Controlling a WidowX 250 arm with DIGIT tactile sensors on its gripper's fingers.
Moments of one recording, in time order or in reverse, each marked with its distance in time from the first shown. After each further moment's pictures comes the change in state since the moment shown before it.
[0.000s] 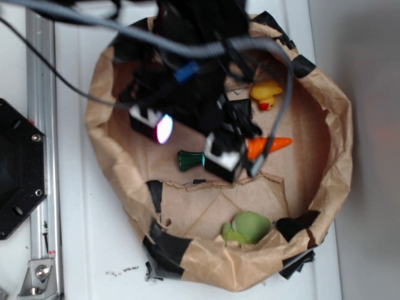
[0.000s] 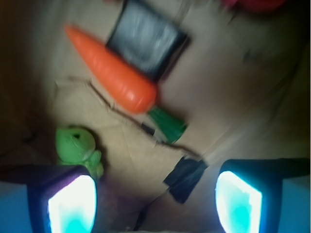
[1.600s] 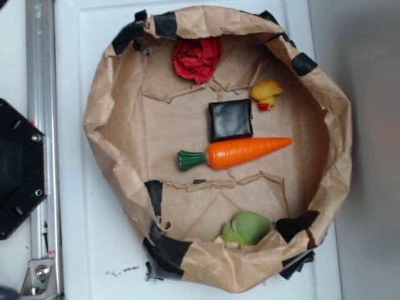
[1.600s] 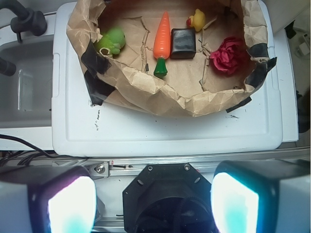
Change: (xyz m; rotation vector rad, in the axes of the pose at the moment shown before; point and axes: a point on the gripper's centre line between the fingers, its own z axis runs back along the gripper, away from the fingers) arm -0.145 0.064 0.106 0.360 -0.385 -0.917
